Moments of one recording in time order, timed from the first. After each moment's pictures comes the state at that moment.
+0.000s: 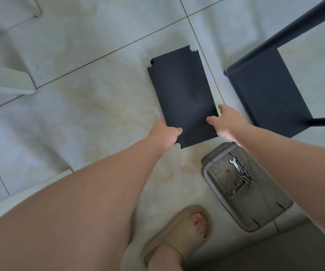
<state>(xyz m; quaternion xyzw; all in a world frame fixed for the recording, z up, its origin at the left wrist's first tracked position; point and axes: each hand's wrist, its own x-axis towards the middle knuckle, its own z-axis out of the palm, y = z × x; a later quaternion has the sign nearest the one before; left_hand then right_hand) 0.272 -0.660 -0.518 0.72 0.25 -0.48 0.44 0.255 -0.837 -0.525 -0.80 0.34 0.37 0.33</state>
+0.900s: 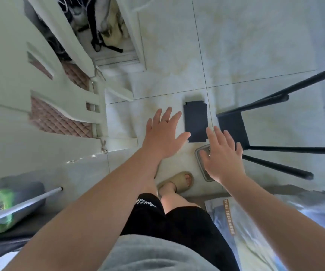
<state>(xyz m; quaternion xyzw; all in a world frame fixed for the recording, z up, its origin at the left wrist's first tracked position) 0.212 -0.551 0.020 0.92 -0.02 -0.32 0.20 0.159 -0.735 0.025 -0.94 0.04 0.33 0.10</state>
